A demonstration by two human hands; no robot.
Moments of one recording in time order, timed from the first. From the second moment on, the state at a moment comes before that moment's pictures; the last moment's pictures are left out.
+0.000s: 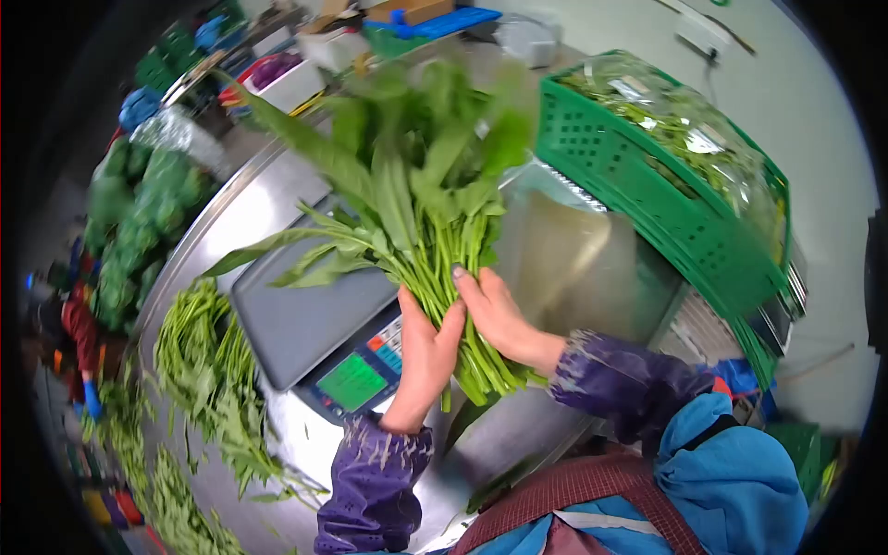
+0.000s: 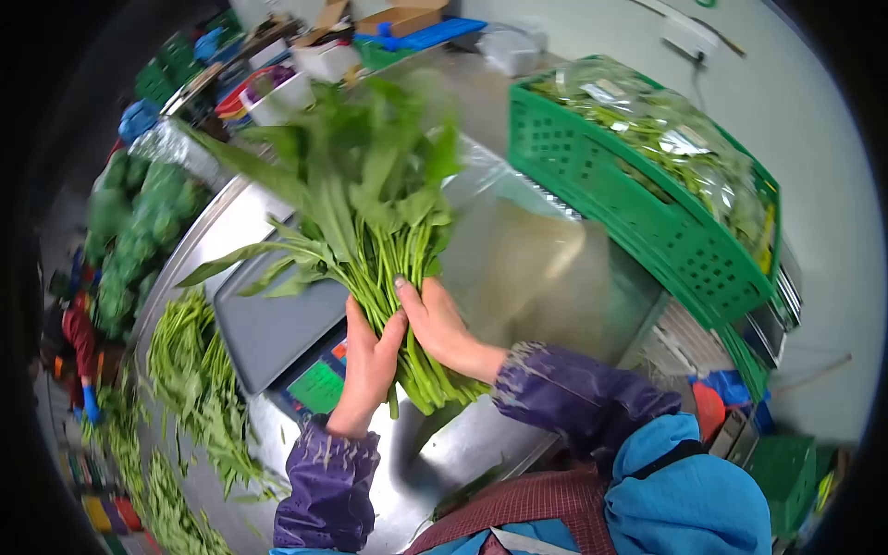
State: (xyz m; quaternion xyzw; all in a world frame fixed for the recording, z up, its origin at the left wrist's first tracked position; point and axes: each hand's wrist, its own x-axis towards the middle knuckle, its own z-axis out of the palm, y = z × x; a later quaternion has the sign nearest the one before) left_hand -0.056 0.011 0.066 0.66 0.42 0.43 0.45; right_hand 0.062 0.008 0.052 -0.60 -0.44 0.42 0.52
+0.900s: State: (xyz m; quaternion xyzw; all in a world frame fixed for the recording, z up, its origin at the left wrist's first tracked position) left_hand 0.043 0.028 -0.054 0.81 0.50 0.24 0.19; right_hand 0.328 -0.116 -0.017 -0.56 -0.80 -0.12 0.18
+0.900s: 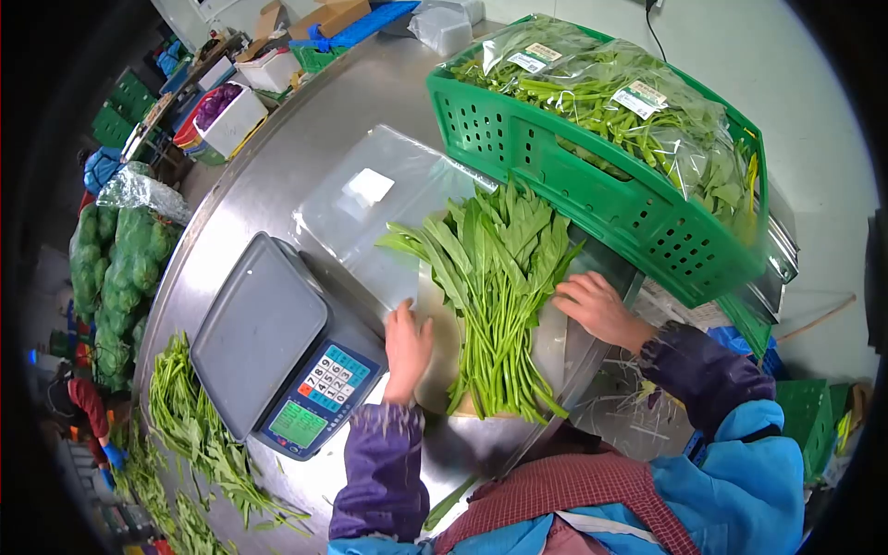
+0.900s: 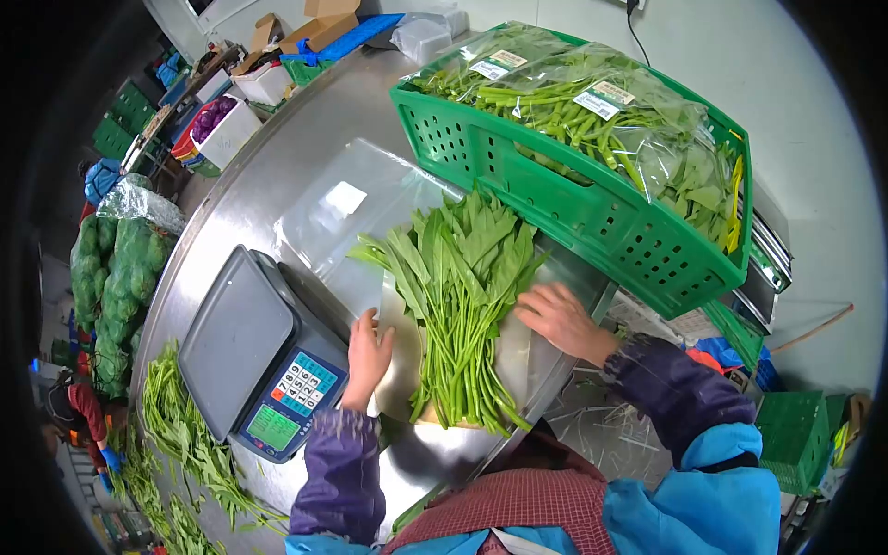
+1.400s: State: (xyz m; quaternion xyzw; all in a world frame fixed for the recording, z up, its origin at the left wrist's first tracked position) left_hand 0.041 0.036 0.051 0.83 0.34 0.15 0.42; right_hand 0.208 -0.165 0.064 -0.42 -0.90 -0.03 0.13
